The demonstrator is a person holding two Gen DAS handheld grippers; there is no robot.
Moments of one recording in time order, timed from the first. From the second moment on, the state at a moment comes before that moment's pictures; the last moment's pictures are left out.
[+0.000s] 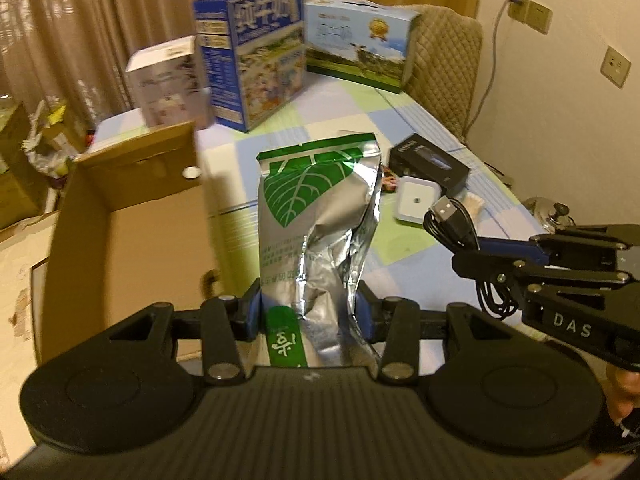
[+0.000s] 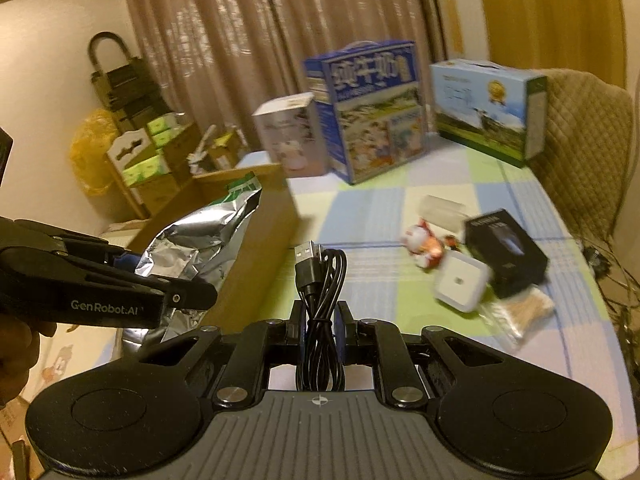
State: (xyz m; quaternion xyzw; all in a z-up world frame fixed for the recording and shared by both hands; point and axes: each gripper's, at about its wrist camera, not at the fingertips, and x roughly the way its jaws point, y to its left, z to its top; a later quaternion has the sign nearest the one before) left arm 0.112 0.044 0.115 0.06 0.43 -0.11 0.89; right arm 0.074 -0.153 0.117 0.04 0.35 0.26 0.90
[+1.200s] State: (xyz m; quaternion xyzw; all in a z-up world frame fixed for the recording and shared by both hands) left arm 0.119 0.207 0.163 0.03 0.40 -0.01 0.91; right arm 0.100 -0.009 0.139 0.00 0.34 0.34 0.88
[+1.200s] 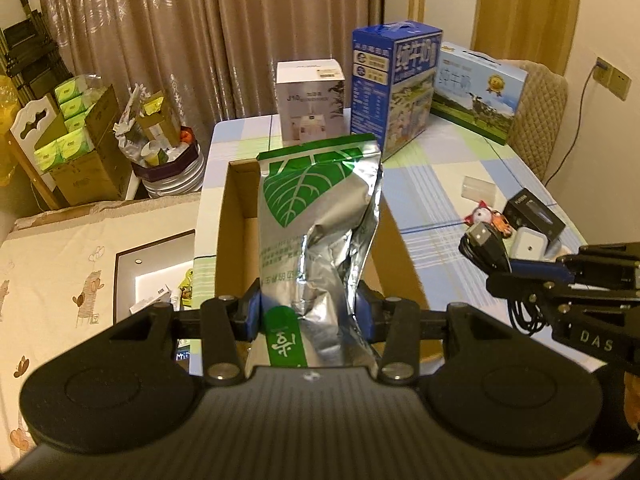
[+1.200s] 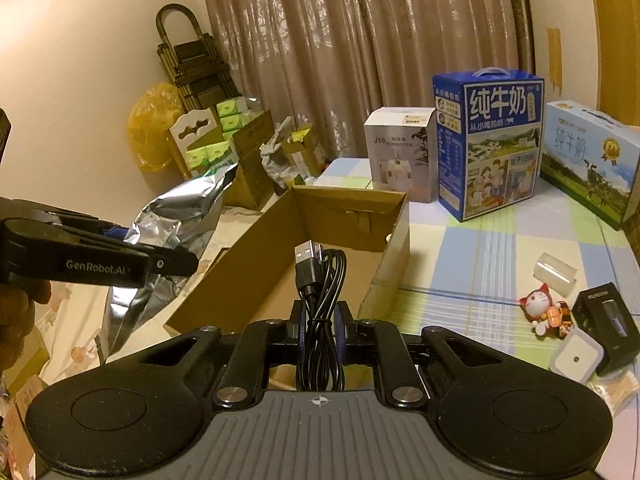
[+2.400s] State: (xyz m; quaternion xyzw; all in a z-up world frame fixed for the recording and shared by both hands) left arm 0.196 0.259 0.097 -0.01 0.41 0.02 0.91; right arm 0.173 0.040 0.070 0.04 0.40 0.33 0.85
